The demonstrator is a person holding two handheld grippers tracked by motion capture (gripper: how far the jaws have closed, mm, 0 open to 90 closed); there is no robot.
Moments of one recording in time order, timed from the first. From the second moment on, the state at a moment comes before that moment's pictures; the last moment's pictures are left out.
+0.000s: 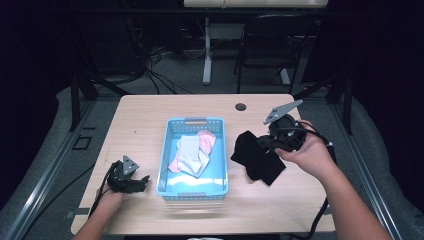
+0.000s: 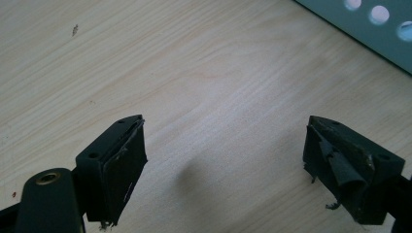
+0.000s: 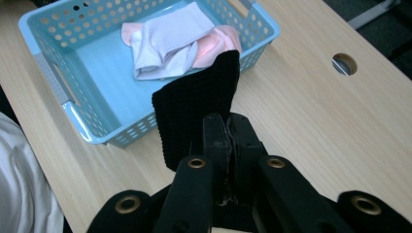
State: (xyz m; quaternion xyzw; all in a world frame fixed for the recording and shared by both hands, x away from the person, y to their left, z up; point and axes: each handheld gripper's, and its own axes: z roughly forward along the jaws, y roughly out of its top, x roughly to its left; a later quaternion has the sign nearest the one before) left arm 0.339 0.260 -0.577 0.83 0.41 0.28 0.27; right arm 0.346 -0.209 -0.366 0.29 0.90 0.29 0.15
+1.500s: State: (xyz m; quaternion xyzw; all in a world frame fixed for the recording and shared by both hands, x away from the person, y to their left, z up) left arm 0.340 0.260 -0.578 0.83 0.41 0.28 0.27; right arm 0.379 -0.260 -0.477 0.44 0.85 0.28 0.12
